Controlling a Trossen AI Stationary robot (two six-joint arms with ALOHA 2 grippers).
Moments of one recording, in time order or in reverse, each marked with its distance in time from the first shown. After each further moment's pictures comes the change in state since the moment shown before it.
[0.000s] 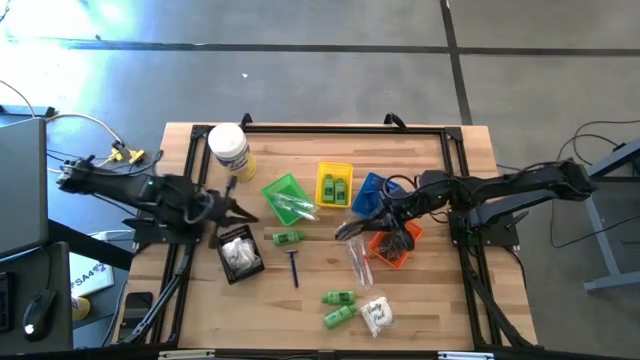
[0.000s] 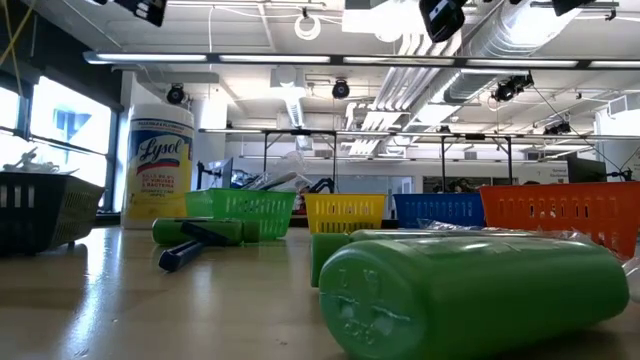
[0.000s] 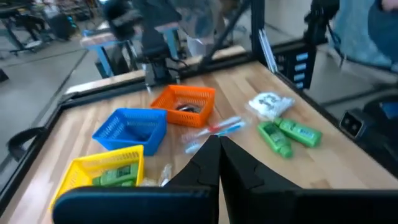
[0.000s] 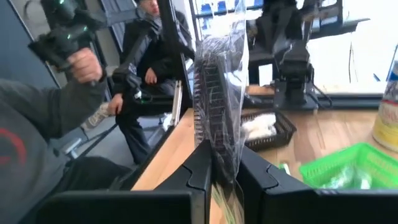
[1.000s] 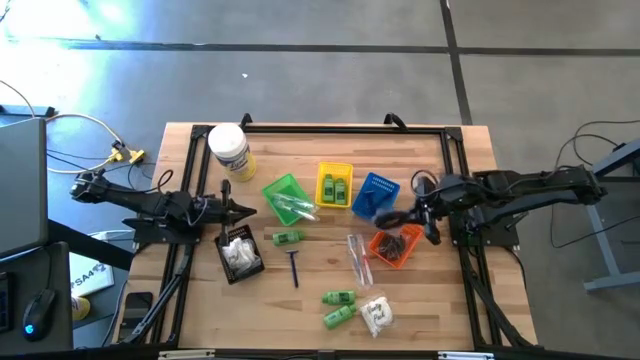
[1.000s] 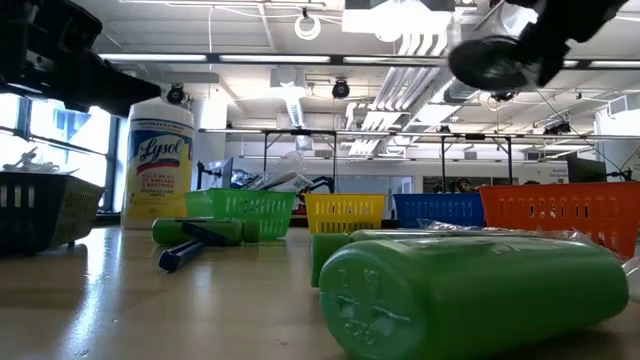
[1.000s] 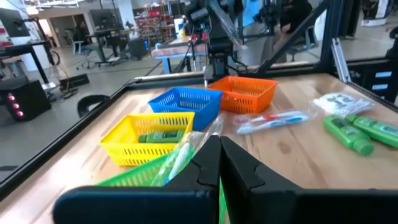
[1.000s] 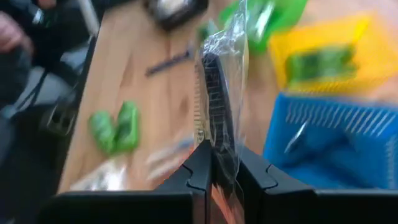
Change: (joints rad) left arm -0.003 -0.406 -0.594 0.345 -0.260 -0.059; right arm 0.033 -0.335 0.000 -0.825 0.260 0.234
